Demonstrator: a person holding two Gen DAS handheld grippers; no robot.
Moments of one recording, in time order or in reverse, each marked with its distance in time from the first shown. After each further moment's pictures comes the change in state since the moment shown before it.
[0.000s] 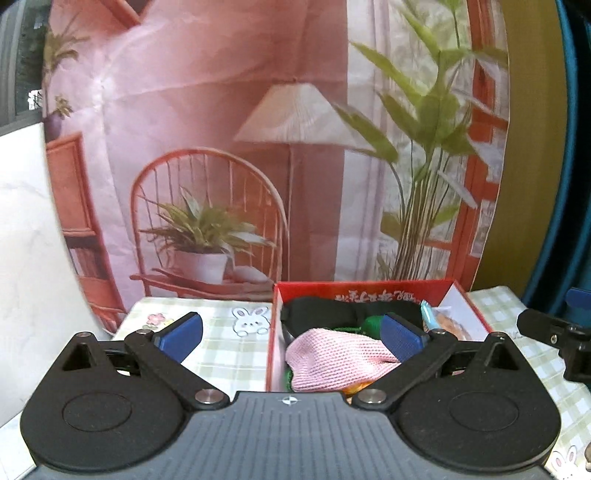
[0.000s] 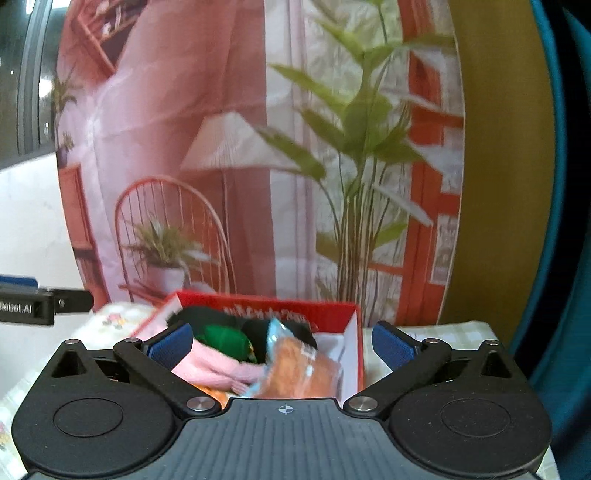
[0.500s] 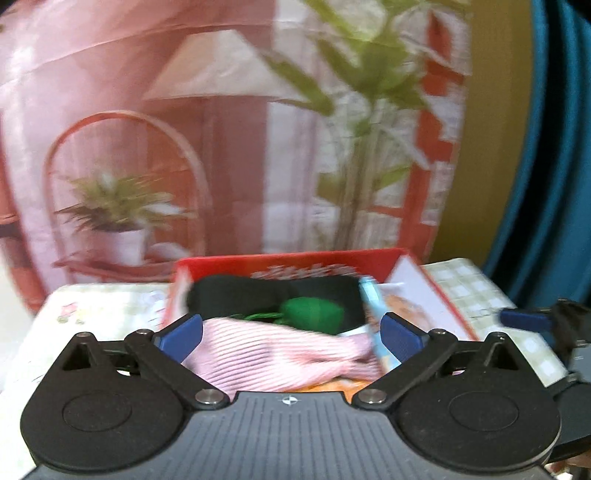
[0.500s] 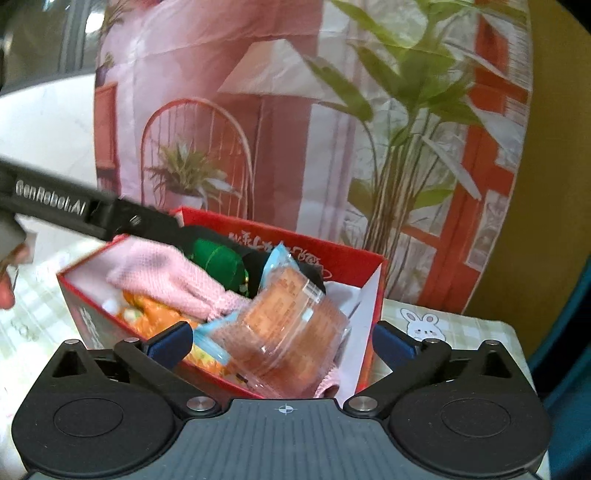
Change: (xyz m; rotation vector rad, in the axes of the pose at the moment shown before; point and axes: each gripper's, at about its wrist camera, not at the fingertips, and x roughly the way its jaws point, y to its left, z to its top) left arm 0.087 -0.048 -0.021 0.037 0.095 -0.160; right arm 0.068 -0.020 -0.053 -0.193 0.134 0.087
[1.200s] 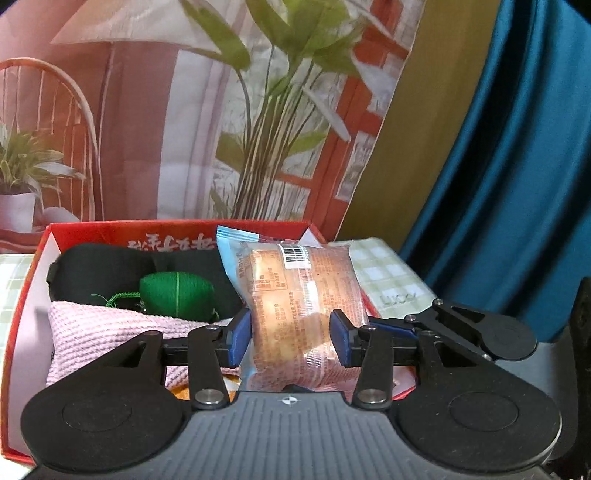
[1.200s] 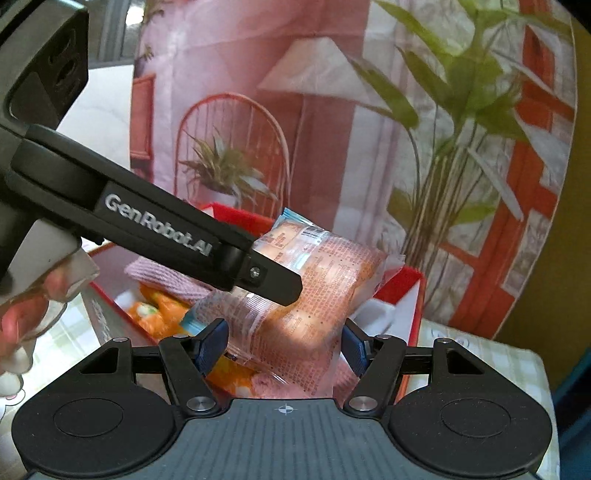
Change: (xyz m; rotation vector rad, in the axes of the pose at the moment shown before) left arm 0.058 -0.041 -0.011 -0.020 0.094 -0.346; right arm 0.031 0.003 -0.002 -0.104 0.002 0.105
